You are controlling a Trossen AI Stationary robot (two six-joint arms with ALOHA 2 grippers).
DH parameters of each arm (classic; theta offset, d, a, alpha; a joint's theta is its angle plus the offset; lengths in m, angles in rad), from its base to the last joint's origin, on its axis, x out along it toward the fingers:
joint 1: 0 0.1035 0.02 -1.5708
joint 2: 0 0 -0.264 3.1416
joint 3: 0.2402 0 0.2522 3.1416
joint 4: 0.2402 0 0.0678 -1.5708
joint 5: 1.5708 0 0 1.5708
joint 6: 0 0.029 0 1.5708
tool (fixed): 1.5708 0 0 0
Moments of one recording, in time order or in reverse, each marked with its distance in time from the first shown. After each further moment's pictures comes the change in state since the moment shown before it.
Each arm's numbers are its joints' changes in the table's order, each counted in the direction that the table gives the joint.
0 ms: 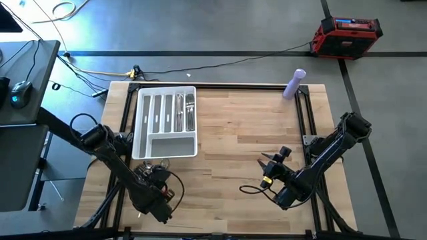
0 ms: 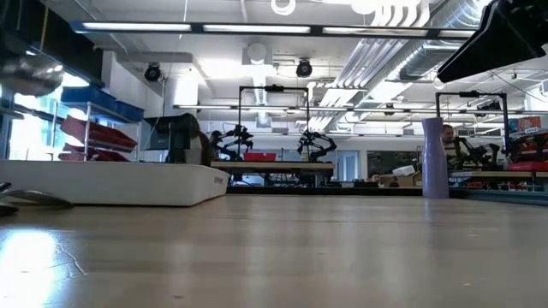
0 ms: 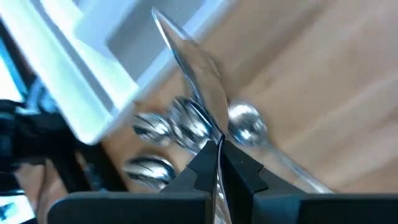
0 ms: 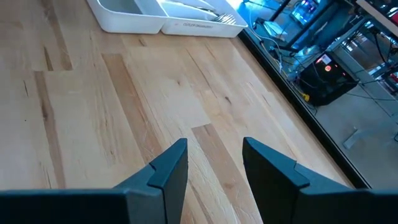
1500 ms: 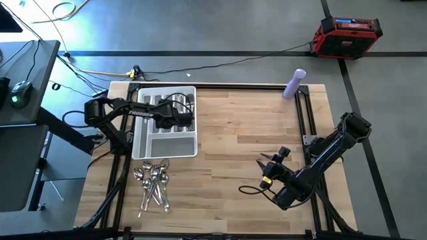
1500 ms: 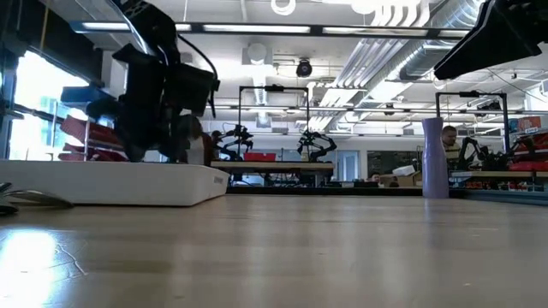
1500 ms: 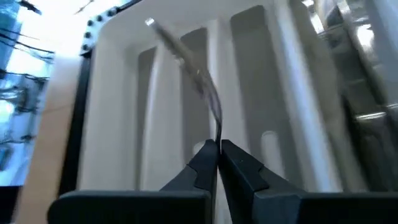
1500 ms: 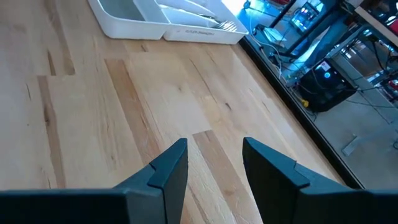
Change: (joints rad) left arm 1.063 -0.166 -0.515 -0.521 -0.434 0.490; right arm -0.002 0.000 0.000 -0.034 0.019 -0.045
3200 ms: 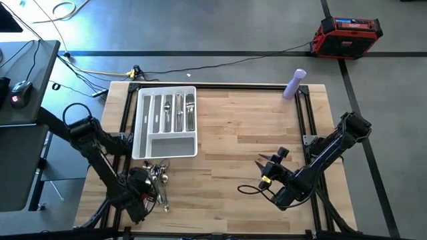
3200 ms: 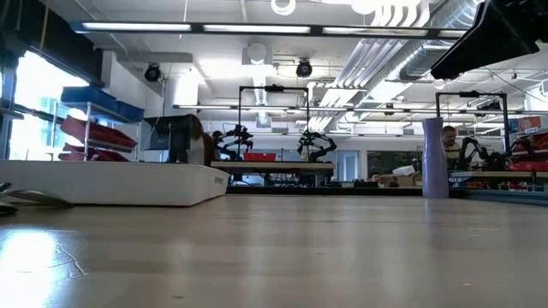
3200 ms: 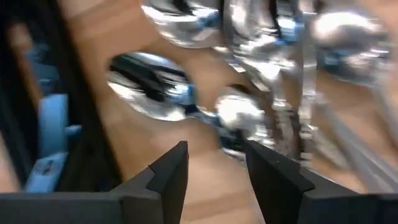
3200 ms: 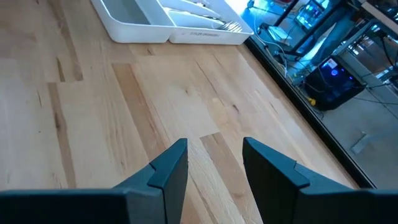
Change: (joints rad) left arm -1.296 0.006 0.064 0.129 0.636 -1.014; right arm -0.011 0.000 0.000 -0.054 -0.006 -0.026
